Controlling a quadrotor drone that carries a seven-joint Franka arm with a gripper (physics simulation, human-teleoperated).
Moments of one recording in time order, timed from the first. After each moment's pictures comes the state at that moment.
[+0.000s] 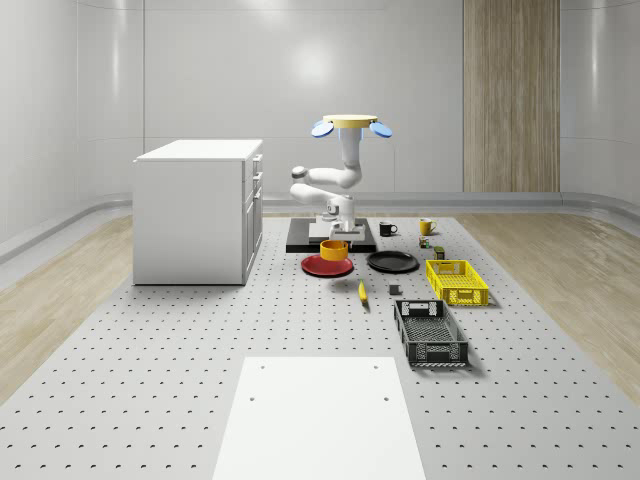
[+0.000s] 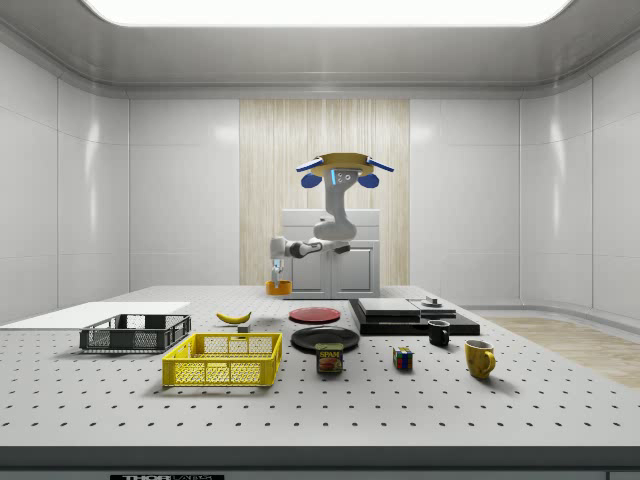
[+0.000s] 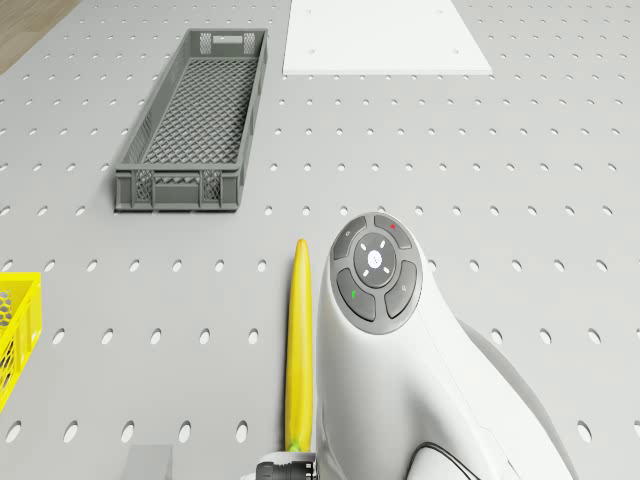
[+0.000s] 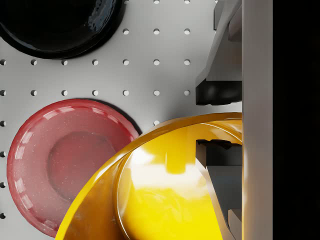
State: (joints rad) arm -1.16 -1.53 1.21 -2.74 -1.92 1.67 1.57
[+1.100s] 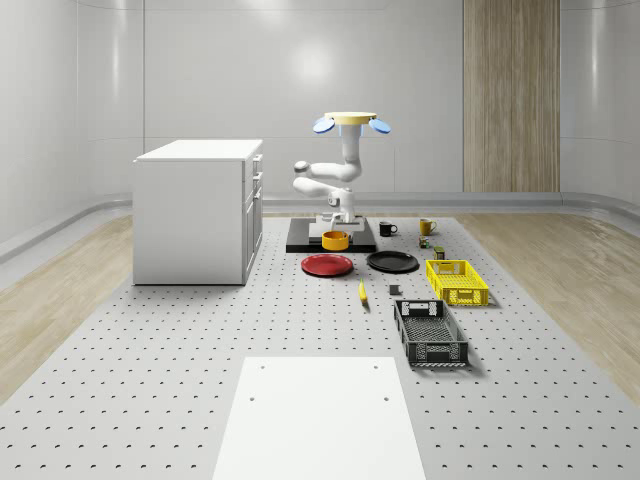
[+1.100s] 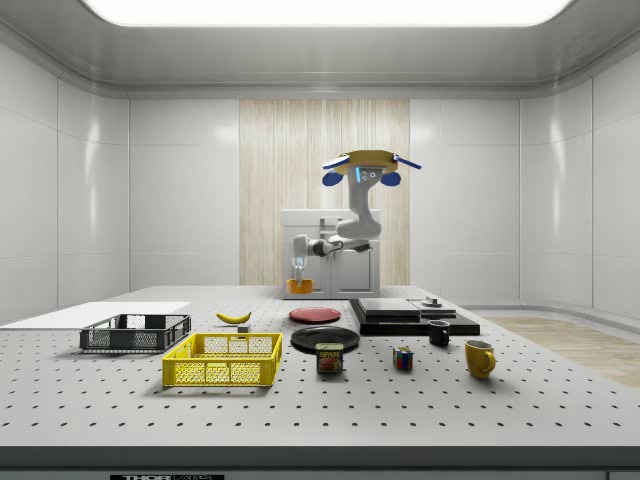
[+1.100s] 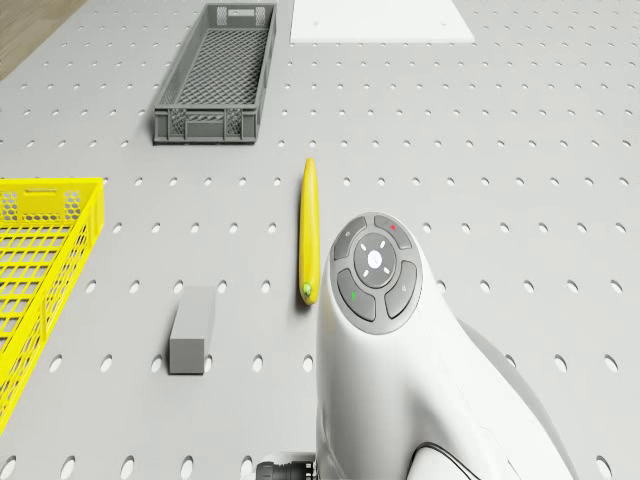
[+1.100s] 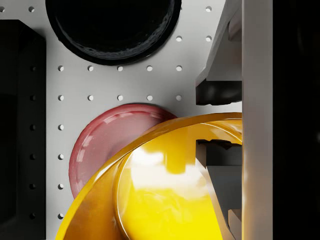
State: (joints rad) arm -1.17 -1.53 1.21 -2.74 -1.92 1.67 1.58
